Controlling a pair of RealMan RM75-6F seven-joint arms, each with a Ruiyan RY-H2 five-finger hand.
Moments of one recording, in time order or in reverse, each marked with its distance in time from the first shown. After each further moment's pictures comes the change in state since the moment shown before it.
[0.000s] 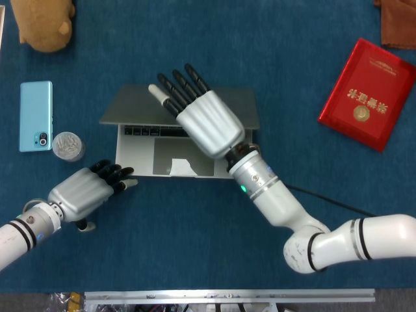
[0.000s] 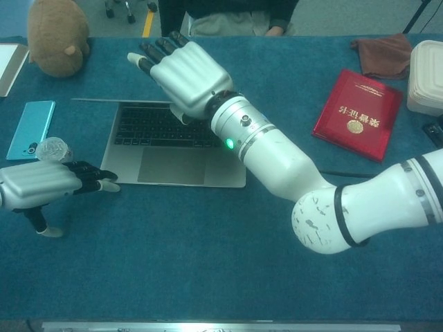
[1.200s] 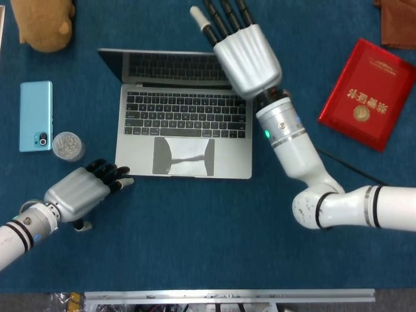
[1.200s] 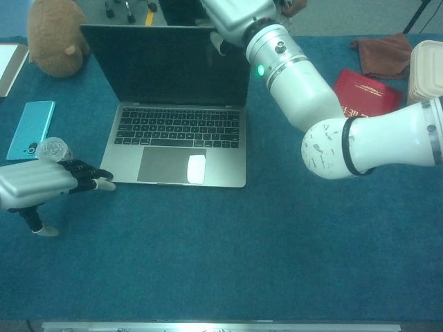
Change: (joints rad) left arm 0.004 0.013 0.009 -0.017 -0.033 0.014 0.041; right arm 0.054 0.120 0.092 0.133 0.089 0.028 0.054
